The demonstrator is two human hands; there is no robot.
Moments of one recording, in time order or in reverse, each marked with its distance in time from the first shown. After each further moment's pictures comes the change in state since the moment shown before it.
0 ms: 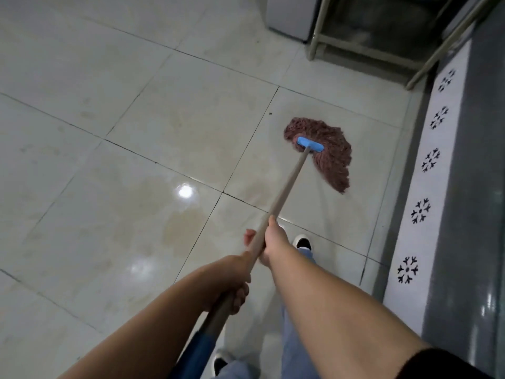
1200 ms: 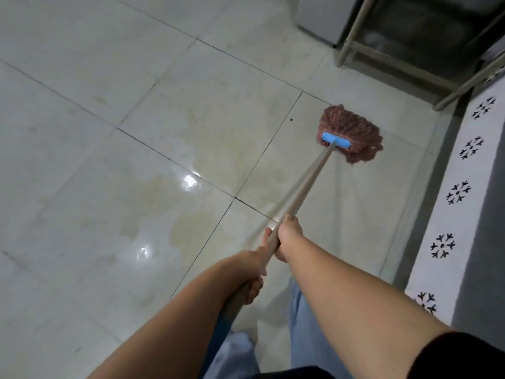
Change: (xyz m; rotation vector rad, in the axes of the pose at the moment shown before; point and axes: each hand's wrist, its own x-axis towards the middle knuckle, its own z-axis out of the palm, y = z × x) left_hand 0.040 0.058 -0.066 0.007 0.016 -0.100; right_hand 0.034 -0.034 0.083 -0.386 0.164 -0.128
